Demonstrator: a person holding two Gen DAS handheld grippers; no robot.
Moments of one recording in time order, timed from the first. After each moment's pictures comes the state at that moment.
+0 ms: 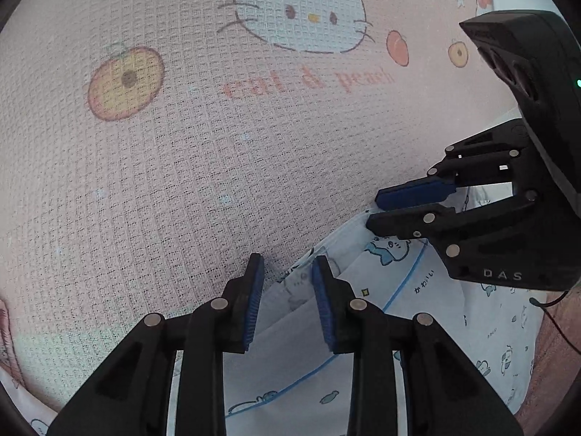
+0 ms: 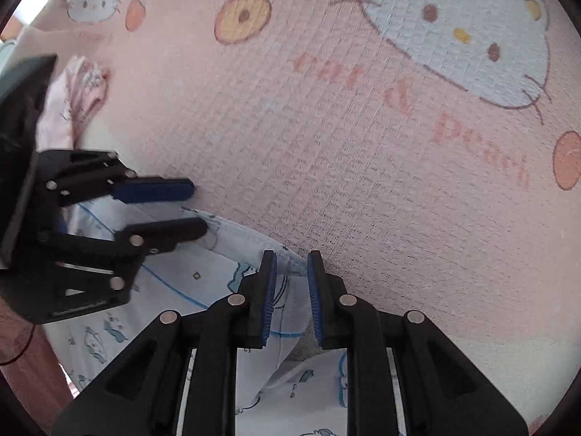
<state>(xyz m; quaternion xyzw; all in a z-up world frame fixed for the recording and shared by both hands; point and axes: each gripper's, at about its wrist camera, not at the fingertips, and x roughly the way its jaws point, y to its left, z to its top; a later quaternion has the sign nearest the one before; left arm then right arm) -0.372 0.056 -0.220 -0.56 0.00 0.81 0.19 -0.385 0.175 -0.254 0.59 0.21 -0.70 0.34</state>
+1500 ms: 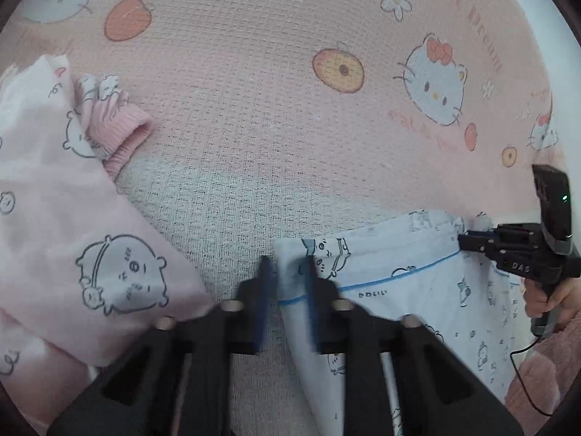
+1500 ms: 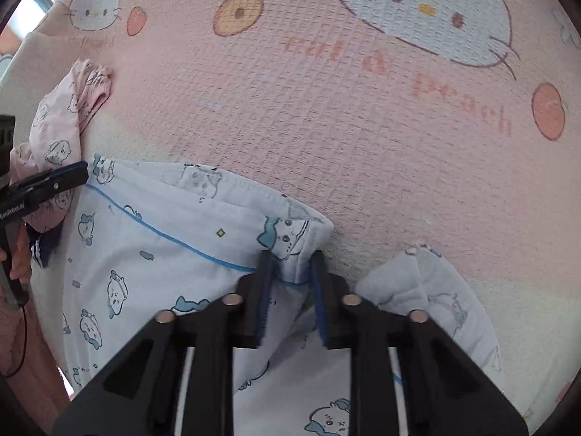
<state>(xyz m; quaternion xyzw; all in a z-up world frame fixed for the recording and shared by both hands) -0.277 -0.071 -0.234 -0.51 -0.16 0.84 0.04 -0.372 0.227 -0.215 0.57 0.17 -0.73 0.34</state>
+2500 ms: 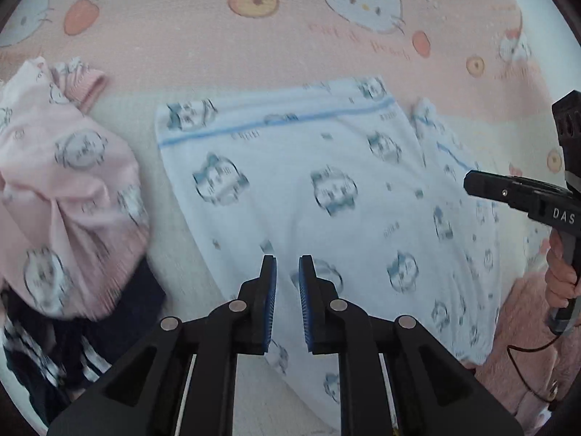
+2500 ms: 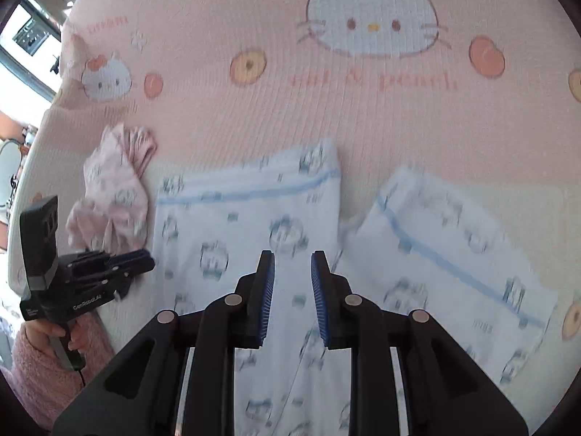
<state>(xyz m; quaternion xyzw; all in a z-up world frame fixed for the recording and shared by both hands) -0.187 0.002 -0.198 -0.61 -0.09 0.78 0.10 -0.297 0.258 -0.173 0.60 0.02 -0.74 0.29</state>
